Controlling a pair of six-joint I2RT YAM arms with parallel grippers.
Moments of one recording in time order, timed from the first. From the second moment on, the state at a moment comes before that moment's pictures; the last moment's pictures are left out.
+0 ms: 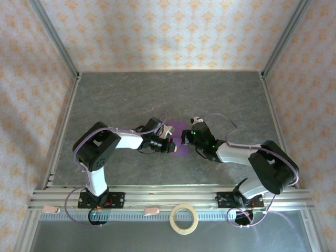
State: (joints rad) left arm -0.61 1.86 0.82 0.08 0.61 -0.54; right arm 0.69 1.46 0.54 0.32 0.03 0.66
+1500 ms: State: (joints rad) left arm -0.61 1.85 0.81 0.09 0.61 -0.54; right arm 0.58 1.64 0.50 0.48 -0.33 0.83
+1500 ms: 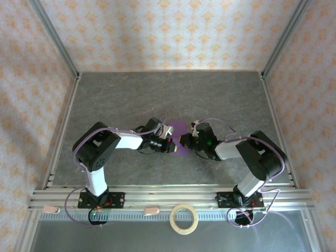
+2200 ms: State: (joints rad) left arm -0.62 1.74 0.71 0.11 0.52 -0.46; right arm 0.58 1.71 0.58 0.41 -0.33 0.85
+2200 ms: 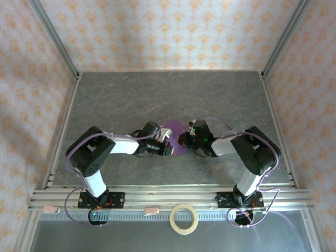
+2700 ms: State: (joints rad) left arm -0.62 1.76 0.77 0.05 0.52 -0.53; right arm 0.58 1.65 0.60 0.30 -0.33 0.85
